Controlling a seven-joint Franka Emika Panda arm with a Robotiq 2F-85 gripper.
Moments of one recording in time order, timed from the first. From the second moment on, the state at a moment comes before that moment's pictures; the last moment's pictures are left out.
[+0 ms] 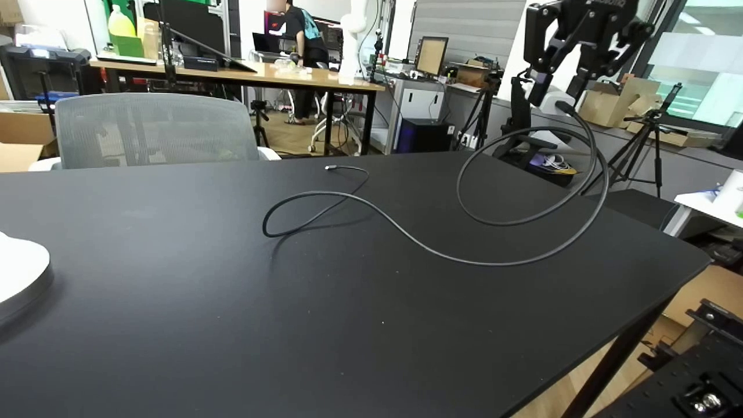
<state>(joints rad) -0.21 -0.53 0.01 -2.79 -0.06 2.45 0.21</state>
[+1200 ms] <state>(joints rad) -0.23 0.17 -0.10 -2.41 0.16 2.68 0.25</state>
